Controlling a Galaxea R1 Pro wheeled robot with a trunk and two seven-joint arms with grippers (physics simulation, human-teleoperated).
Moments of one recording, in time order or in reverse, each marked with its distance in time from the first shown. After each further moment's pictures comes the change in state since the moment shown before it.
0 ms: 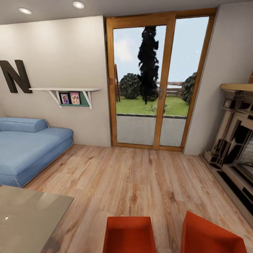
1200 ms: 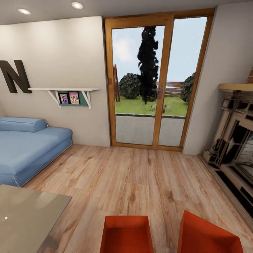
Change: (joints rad) left arm 0.000 0.002 0.000 0.001 0.001 0.000 -0.001; right arm 0.000 0.003 0.001 0.000 0.003 -0.002 -0.001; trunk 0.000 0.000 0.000
